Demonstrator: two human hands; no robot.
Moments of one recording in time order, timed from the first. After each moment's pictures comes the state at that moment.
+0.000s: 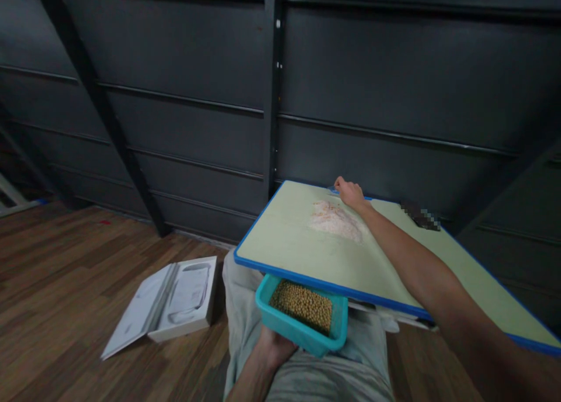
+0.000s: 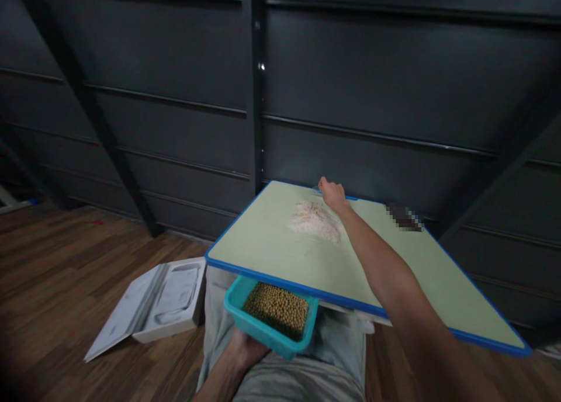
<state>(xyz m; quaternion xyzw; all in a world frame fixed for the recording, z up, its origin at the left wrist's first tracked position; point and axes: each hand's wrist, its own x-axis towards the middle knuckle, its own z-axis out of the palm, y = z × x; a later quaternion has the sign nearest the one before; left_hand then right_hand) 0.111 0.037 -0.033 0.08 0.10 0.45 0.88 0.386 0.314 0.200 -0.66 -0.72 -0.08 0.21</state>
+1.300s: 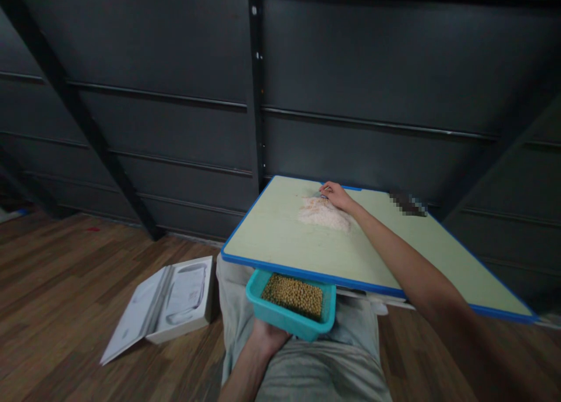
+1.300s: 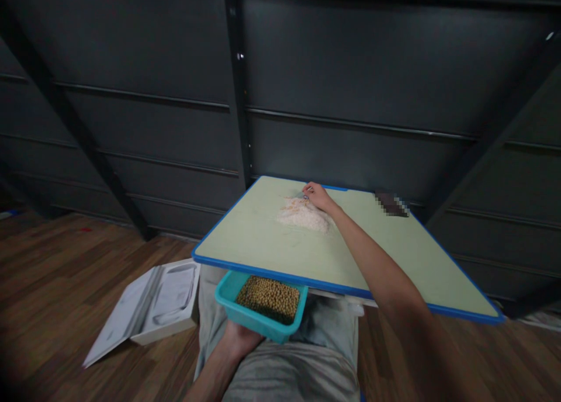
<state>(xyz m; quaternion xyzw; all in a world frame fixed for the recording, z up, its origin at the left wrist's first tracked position) 0.105 0.043 -0.037 0.07 0.15 0.46 0.87 0.385 0.299 0.163 -0.57 -0.69 0.18 0.41</state>
